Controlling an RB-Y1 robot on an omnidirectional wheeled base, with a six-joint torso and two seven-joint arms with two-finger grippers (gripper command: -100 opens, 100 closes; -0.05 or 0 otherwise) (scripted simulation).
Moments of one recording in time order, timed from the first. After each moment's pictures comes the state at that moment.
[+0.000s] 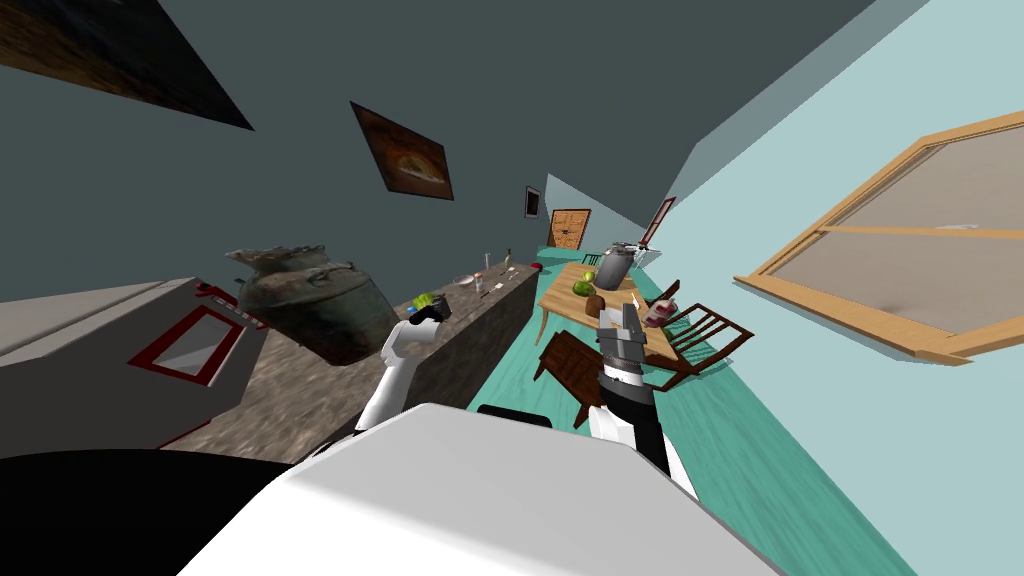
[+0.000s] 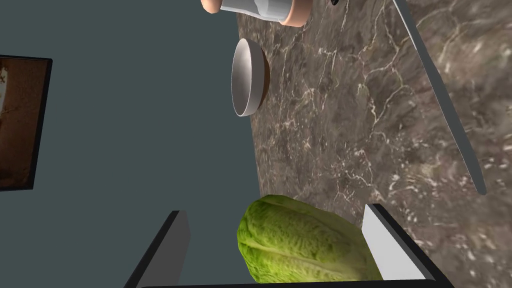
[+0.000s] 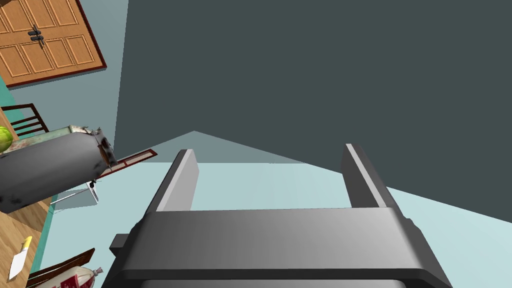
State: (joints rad) left arm -0.06 0.25 0.26 -1.87 0.00 0.75 0.41; right arm 0.53 0.03 0.07 -2.26 0.11 -0.49 -0.05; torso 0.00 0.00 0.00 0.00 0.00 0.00
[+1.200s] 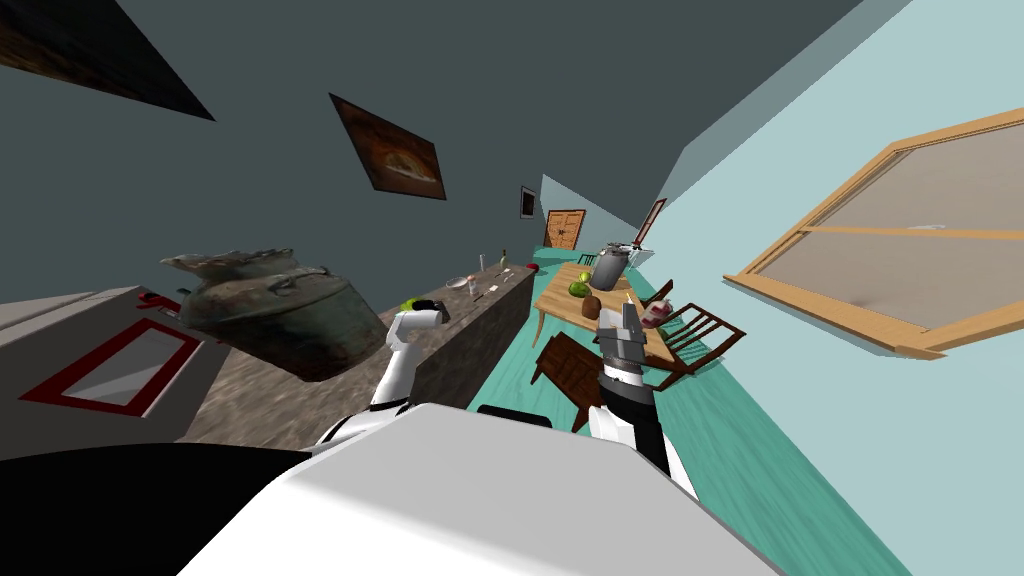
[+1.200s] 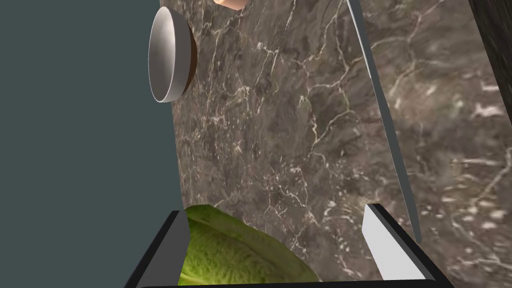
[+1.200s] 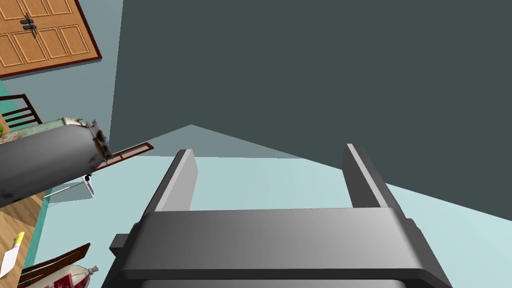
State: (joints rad) left arm -0.20 0.26 0.35 -1.75 0.02 1.07 0.49; right arm 0.53 0.03 0.07 -2.26 0.11 -0.49 -0.05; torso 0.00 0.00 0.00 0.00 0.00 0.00
